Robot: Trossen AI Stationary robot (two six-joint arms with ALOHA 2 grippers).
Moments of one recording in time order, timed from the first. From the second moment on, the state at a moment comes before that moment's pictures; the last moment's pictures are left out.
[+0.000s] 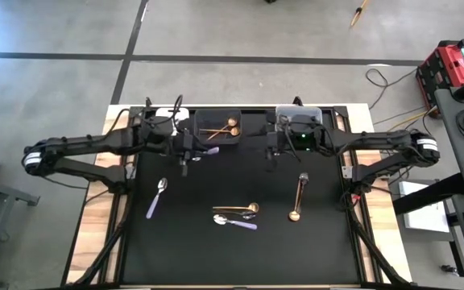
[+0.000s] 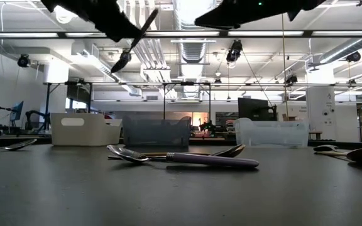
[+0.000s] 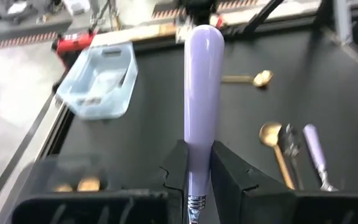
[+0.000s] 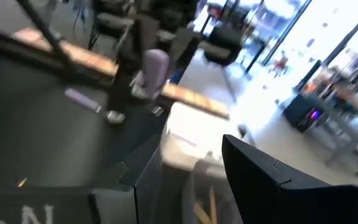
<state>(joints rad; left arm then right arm) 0.22 1.05 0.85 -0.25 0.16 0.25 -0.19 1.31 0.94 0.19 -0.11 -0.45</state>
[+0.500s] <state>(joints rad) 0.10 1.07 0.73 0.01 0.06 0.16 -0.20 1.44 0.97 0.44 -0.46 -0.41</state>
